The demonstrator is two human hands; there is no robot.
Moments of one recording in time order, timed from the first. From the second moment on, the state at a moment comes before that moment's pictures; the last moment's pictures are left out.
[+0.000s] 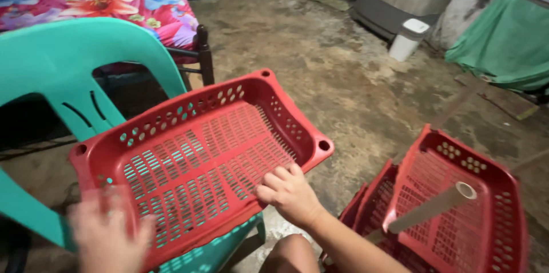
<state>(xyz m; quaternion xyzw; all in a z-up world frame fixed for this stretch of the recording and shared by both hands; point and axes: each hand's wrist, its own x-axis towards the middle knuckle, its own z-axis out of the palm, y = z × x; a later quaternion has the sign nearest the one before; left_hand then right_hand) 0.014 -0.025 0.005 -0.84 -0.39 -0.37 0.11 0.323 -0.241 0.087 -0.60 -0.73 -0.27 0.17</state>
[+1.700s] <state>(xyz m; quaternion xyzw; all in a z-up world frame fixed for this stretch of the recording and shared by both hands) 0.234 -0.160 0.007 -0.92 -0.24 -0.24 -0.17 0.346 -0.257 0.053 -0.77 -0.60 -0.19 0.07</state>
